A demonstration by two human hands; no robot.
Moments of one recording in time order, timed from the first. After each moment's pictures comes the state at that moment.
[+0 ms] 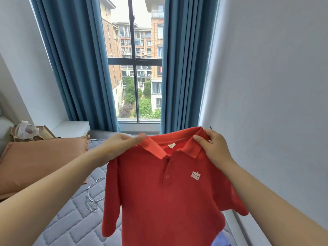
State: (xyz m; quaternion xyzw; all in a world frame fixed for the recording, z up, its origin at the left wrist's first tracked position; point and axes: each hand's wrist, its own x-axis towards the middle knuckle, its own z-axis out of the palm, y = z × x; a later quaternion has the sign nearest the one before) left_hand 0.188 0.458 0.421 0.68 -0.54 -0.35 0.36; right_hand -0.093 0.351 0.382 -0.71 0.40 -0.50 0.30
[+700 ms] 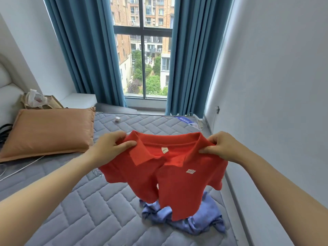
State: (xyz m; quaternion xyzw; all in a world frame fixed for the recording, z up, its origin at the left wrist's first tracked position) left_hand 0.181 0.495 0.336 0.70 -0.62 -0.14 0.32; right_hand -0.154 0.355 0.353 -0.83 0.45 -0.12 0.29
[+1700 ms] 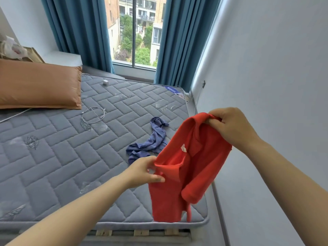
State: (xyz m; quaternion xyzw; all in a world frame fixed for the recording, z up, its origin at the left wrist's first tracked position) left_hand -0.015 0.658 0.180 0.58 -0.59 -0.46 0.32; right_hand -0.244 0.553 0.369 -0.87 0.41 -0.23 0.11
